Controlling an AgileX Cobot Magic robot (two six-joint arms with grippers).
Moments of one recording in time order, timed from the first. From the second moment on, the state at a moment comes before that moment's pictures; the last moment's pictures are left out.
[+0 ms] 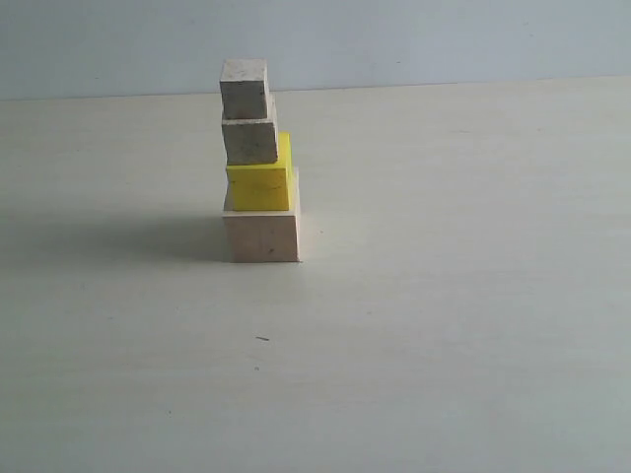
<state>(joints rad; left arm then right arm) -0.07 1.29 -1.32 -1.53 0.53 1.63 0.16 0.76 -0.84 0.36 -0.06 -0.33</state>
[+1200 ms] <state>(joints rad) -0.06 0.32 -0.65 -1.55 -0.13 1.60 0.16 0.30 -1.13 0.22 0.41 -0.46</state>
